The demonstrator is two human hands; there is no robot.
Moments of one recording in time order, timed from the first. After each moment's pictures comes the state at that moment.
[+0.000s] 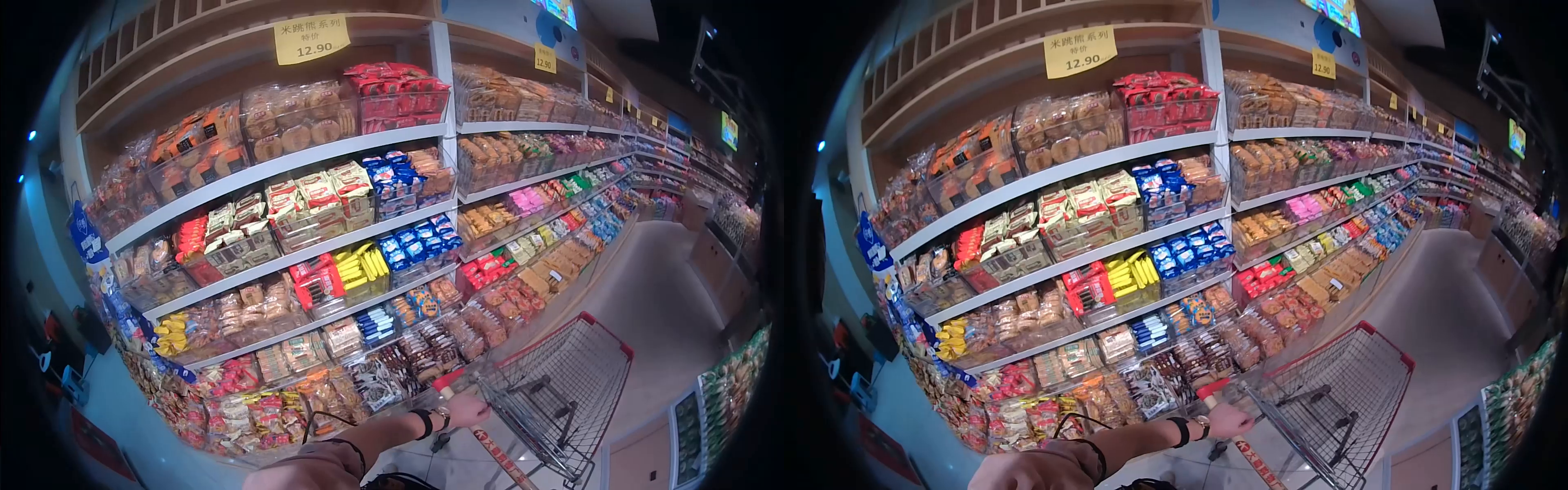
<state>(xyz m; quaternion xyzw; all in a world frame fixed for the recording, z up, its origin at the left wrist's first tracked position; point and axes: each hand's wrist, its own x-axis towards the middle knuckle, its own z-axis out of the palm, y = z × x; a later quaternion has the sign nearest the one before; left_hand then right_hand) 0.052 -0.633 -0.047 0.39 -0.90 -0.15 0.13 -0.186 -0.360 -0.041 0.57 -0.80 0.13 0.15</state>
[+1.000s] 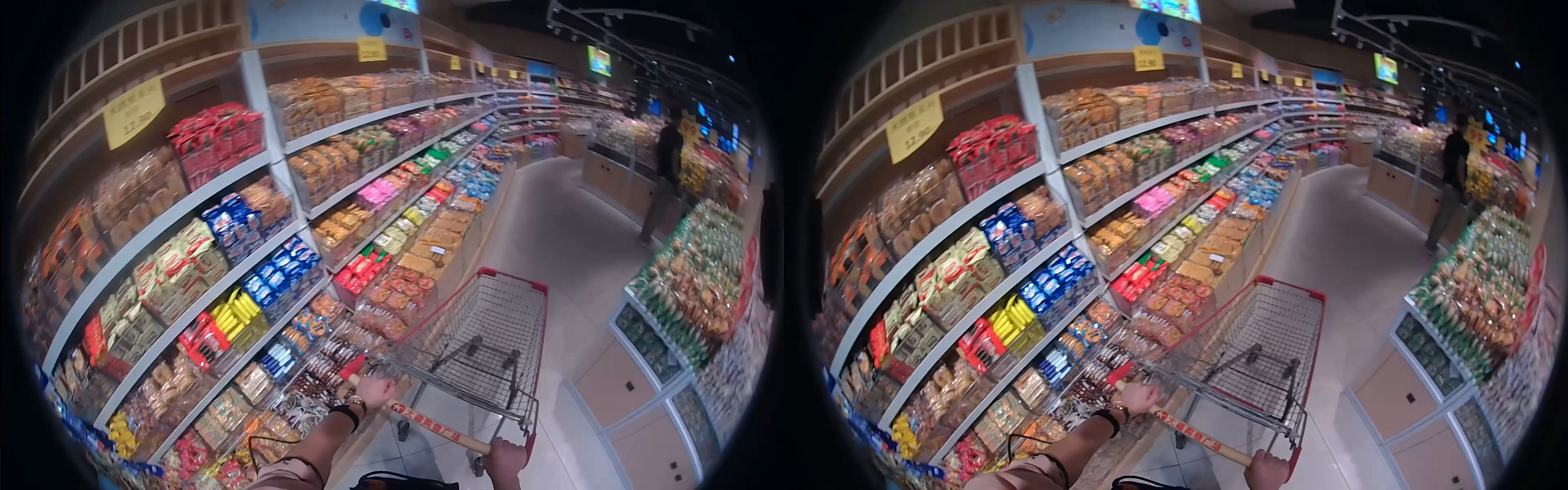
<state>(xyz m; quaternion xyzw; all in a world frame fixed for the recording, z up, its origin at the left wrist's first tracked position) 0.027 -0.691 -0.040 0.42 -0.90 -0.10 0.07 -0.202 -0.406 -0.067 0.54 -0.82 0.16 0.09</state>
